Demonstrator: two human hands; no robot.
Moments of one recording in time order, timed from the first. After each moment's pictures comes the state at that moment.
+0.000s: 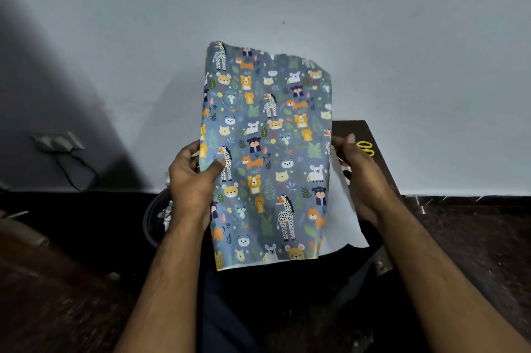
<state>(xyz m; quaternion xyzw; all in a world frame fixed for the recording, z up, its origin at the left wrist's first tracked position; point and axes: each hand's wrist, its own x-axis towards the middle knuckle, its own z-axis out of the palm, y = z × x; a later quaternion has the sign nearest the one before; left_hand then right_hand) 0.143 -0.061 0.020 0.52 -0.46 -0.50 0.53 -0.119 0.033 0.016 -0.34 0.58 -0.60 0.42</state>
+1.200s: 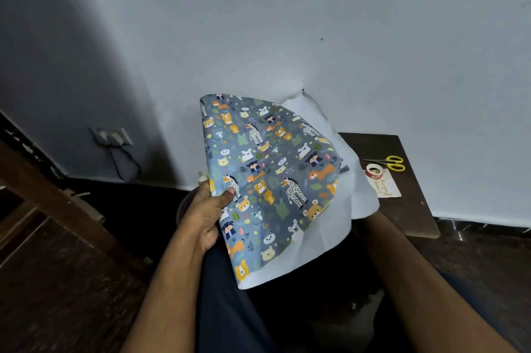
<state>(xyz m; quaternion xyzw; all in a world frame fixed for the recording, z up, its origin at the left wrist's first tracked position) 0.202 -0.047 -0.011 0.49 -0.34 -0.67 0.45 -0.054 0.031 0.040 -0.22 0.75 -0.34 0.52</state>
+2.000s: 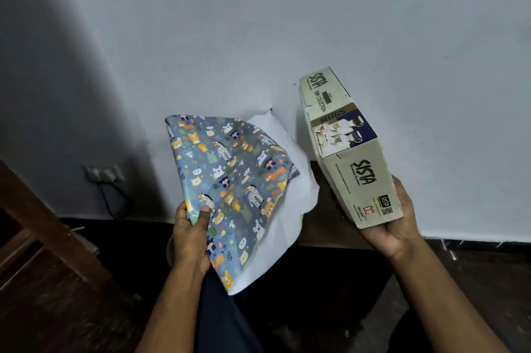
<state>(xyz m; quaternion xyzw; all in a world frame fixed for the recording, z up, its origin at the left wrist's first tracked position) 0.194 -0.030 -0.005 0.46 -0.36 -0.54 0.60 -0.116 0.092 0.064 -0.13 0.29 -0.73 0.61</state>
